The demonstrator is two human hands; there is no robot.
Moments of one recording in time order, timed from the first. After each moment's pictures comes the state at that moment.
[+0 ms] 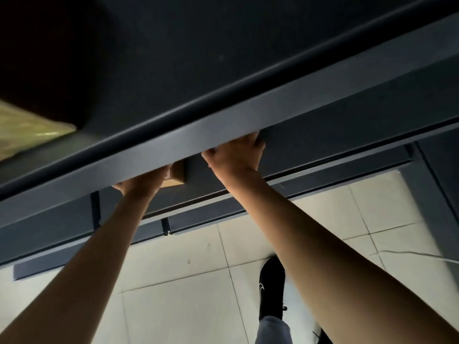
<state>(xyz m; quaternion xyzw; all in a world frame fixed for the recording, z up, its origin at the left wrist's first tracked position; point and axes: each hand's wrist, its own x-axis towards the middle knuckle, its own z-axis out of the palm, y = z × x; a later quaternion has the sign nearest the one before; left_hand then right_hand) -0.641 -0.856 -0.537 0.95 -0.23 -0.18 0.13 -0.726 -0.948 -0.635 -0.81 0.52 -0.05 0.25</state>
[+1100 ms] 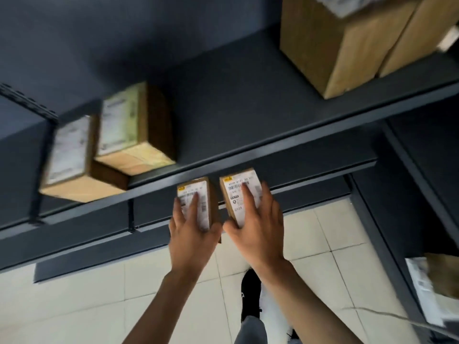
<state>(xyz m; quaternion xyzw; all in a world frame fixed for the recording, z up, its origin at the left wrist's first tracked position) -0.808 -0.771 -0.408 0.93 -0.31 -0.16 0.13 -0.922 -0.855 -0.428 -0.81 0.48 -0.15 0.31</state>
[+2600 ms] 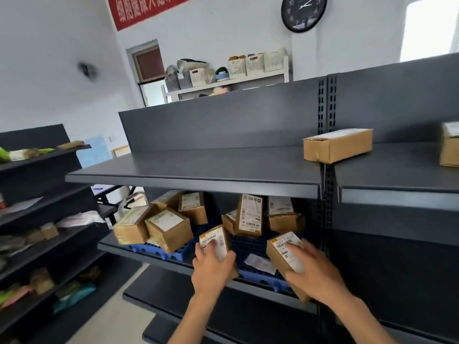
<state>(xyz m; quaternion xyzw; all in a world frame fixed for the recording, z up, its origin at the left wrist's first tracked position) -0.365 -0.406 0.071 0.94 -0.05 0.01 0.33 -0.484 -0.620 0.067 -0.95 0.18 -0.08 0.23</state>
